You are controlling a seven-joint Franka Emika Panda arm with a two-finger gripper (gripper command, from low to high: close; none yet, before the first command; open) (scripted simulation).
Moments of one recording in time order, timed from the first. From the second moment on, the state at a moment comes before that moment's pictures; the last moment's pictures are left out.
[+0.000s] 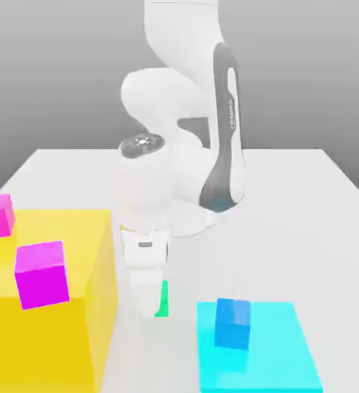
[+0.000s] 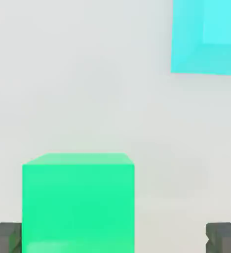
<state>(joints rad) 0.14 0.20 -0.14 -2.88 0.62 3.09 -1.44</state>
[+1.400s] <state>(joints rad) 0.26 -0.04 -0.44 -2.96 -0.06 2.92 -0.94</state>
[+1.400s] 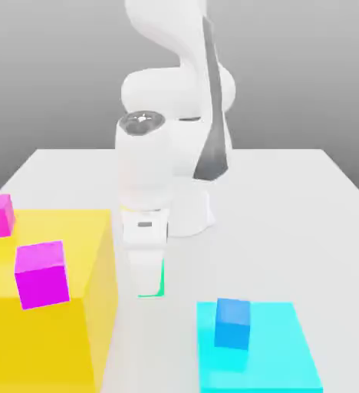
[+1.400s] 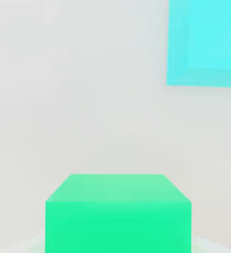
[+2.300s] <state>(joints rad) 0.19 -0.15 -0.36 -2.31 -0.52 2.04 -0.78</state>
